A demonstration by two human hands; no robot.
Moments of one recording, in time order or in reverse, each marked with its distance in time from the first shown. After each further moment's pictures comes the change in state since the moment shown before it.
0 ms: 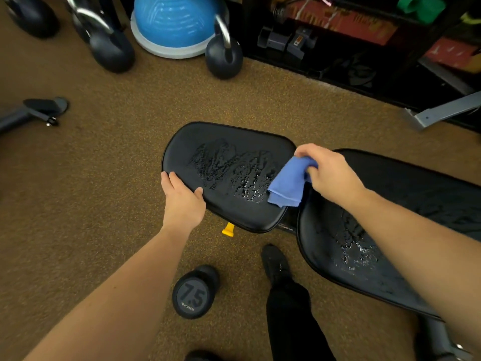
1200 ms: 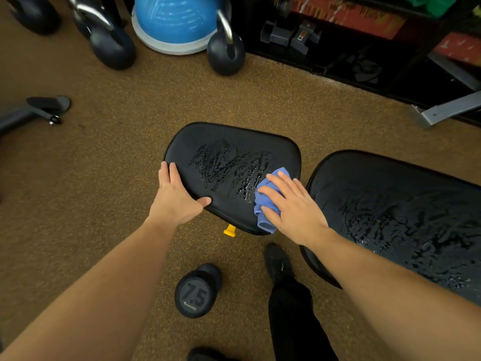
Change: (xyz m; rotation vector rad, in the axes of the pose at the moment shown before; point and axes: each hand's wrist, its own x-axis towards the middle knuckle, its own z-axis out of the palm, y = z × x) left_hand 0.021 -0.005 -0.024 0.312 -0.114 0.094; right_hand -0.044 -0.014 0.088 -0.412 -0.170 -0.207
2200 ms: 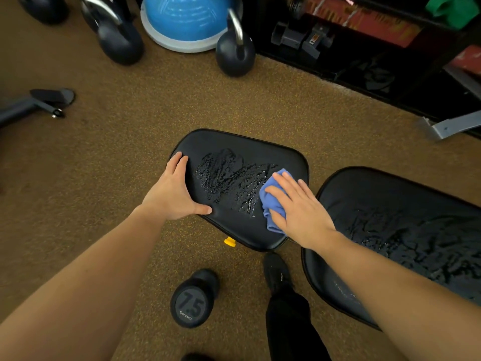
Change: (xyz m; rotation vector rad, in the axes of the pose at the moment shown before) left_hand 0.031 0.008 -0.036 0.101 -0.092 0.174; right_hand 0.030 0.018 -0.007 -0.064 -0.041 -0.033
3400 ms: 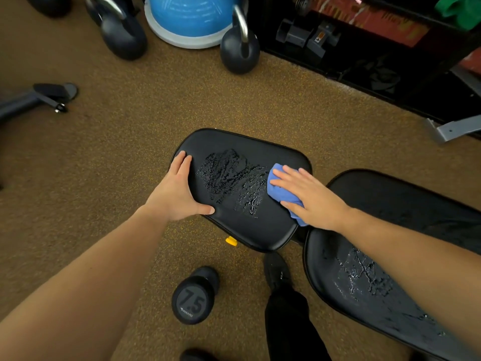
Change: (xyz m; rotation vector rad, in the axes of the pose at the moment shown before) left_hand -0.001 -0.004 0.000 -0.047 -0.011 0.014; right_hand 0.026 0.049 -0.017 0.267 -0.090 -0.225
